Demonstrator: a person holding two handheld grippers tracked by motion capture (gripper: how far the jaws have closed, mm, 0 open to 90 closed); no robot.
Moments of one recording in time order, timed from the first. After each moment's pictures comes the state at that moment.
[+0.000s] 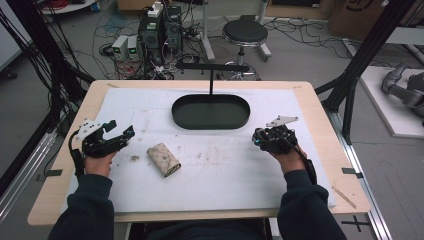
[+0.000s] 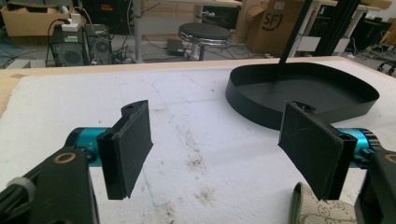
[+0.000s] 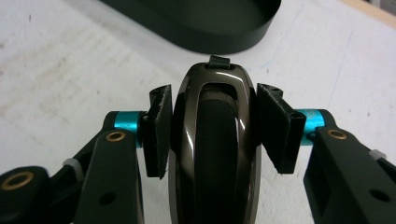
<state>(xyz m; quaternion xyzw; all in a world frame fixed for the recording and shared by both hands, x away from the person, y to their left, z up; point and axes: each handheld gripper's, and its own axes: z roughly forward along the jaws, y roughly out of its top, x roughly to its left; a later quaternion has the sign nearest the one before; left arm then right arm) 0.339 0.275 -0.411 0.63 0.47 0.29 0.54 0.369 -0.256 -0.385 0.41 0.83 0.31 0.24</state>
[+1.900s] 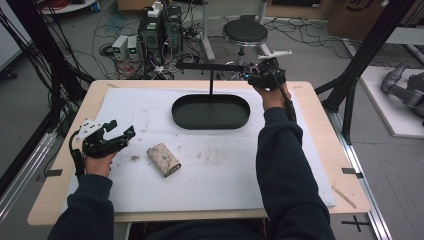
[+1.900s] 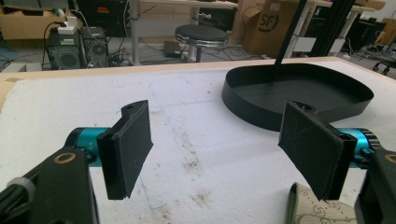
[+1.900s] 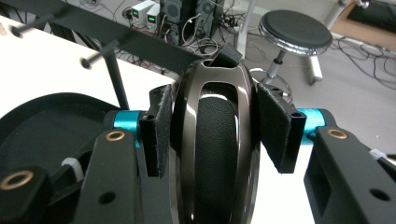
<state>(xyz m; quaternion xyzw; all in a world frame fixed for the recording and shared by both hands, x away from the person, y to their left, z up) 0.338 0.273 -0.411 0.63 0.47 0.29 0.55 0.491 -0.214 -0.279 0.45 0.75 0.37 0.31</state>
